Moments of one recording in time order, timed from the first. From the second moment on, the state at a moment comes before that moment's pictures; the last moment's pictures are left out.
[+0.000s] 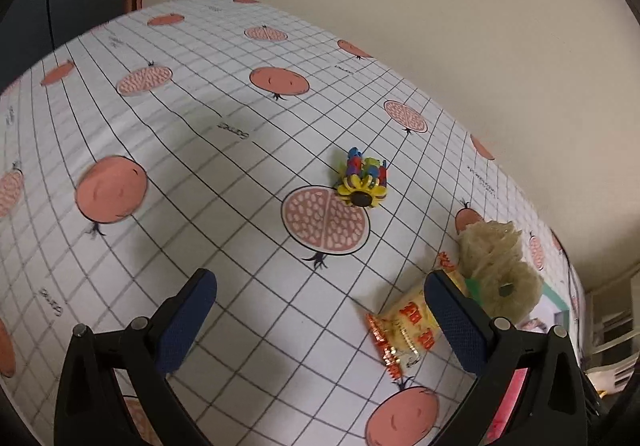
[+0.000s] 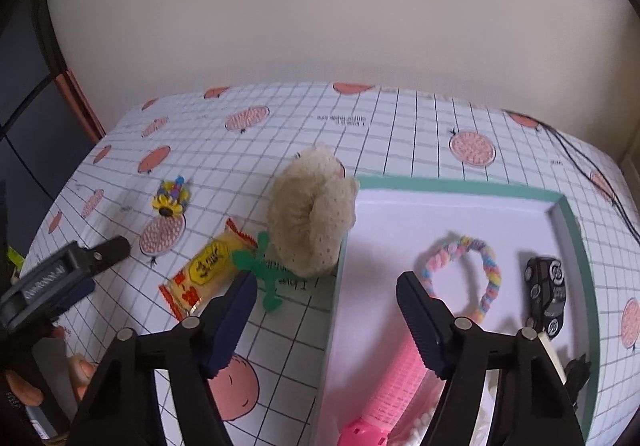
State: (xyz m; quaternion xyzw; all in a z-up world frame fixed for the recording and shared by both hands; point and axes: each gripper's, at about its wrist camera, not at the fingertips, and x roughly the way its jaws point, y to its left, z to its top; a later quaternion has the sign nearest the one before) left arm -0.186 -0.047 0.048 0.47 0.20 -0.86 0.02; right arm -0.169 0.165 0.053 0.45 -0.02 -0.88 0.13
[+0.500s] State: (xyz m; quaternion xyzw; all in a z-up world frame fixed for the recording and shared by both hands) left arm -0.217 -0.026 0.056 0.46 0.18 -0.87 0.00; right arm -0.194 0.178 0.059 0.45 -0.07 -0.88 0.13
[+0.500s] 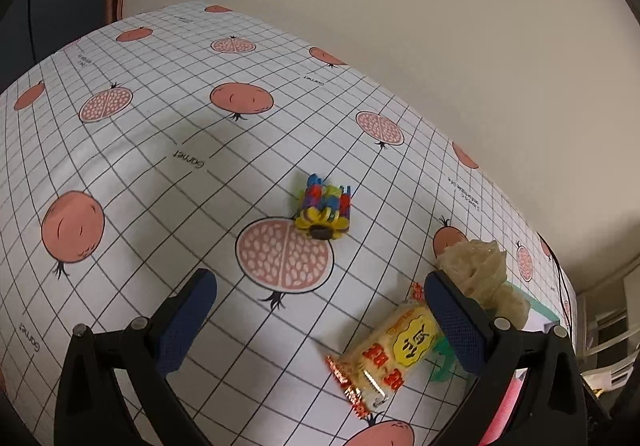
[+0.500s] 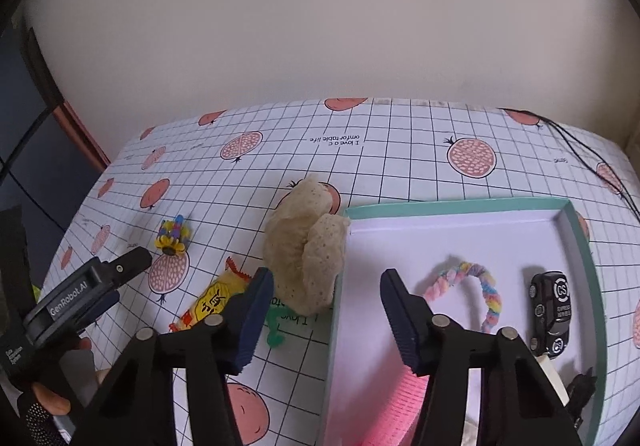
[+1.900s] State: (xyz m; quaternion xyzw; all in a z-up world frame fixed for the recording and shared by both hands) left arm -0.271 -0.015 0.036 0.45 0.16 -0.88 -0.05; right arm -0.222 0.159 0.035 0.46 -0.08 -0.87 0.17
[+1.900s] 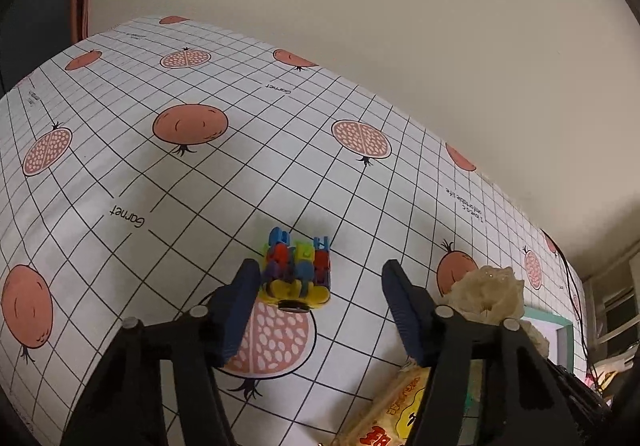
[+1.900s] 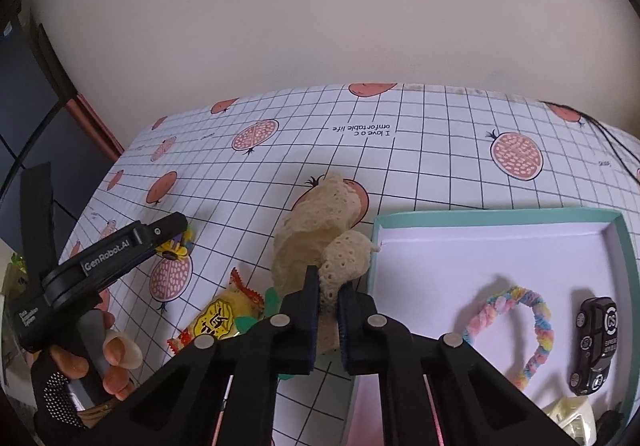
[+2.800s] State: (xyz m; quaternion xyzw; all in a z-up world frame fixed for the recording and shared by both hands) left arm -0.270 -0.014 0.041 0.46 0.14 -0.88 -0.05; right arm -0.215 0.160 0.056 0.43 -0.10 -0.88 0.20
